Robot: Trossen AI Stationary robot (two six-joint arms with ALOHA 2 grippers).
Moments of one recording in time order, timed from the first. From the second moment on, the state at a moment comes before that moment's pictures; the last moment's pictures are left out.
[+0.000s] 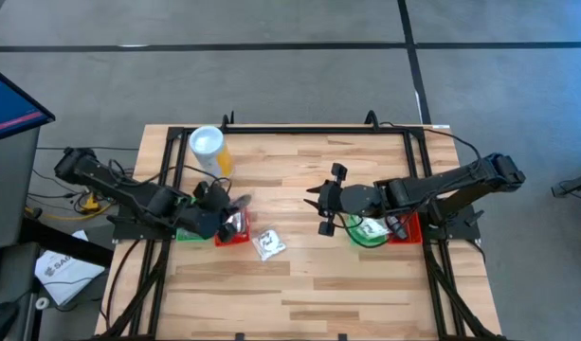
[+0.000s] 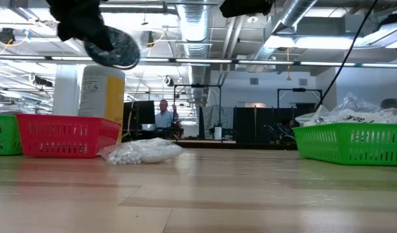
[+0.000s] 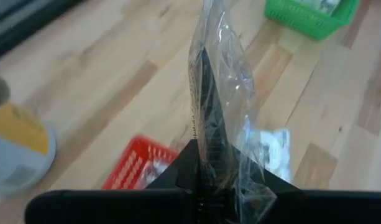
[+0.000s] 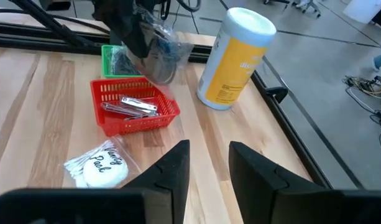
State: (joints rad) left arm -0.40 1.10 0.90 -0.80 -0.64 -0.84; right arm 0.23 1.40 1.14 -0.26 0.53 0.00
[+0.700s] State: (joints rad) left arm -0.40 1.10 0.90 -1.19 -0.43 -1.25; right arm 0.19 1.49 1.14 -0.27 0.52 0.00
